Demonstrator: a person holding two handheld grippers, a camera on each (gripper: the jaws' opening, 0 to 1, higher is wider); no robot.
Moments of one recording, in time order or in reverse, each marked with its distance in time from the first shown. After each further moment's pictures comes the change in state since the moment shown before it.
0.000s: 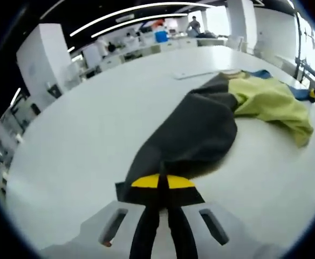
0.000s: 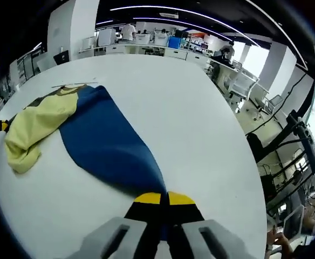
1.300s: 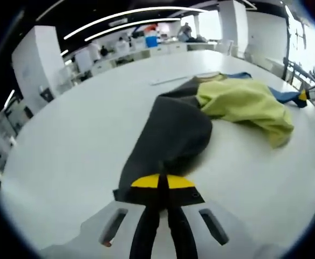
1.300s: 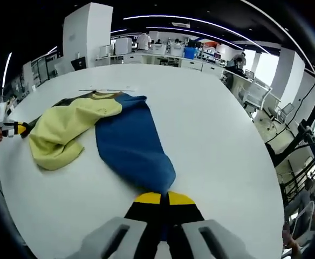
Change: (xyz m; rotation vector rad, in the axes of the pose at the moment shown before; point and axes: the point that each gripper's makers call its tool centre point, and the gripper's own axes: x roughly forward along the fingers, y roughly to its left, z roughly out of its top) left arm -0.019 -0.062 -0.005 0.020 -0.031 -0.073; right arm -0.022 0.068 0.005 -0.038 -0.084 0.110
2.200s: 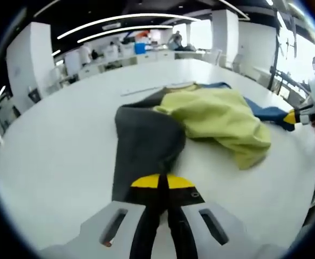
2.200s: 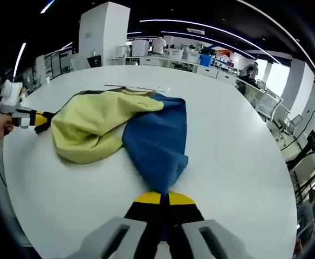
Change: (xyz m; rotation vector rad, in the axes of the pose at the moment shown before) left arm 0.002 -0.076 0.023 -0.029 -0.068 -0.117; right arm -0.009 0.072 -0.007 -0.043 -0.056 0.068
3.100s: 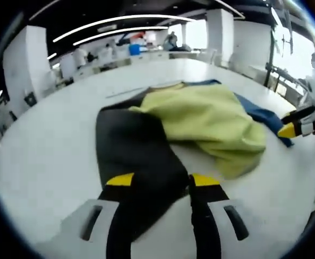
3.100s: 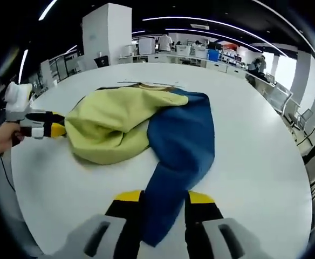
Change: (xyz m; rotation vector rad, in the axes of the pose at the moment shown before) left arm 0.024 -0.047 0.001 0.000 -0.006 -0.031; right arm 0.016 0.060 -0.012 0.002 0.041 0.091
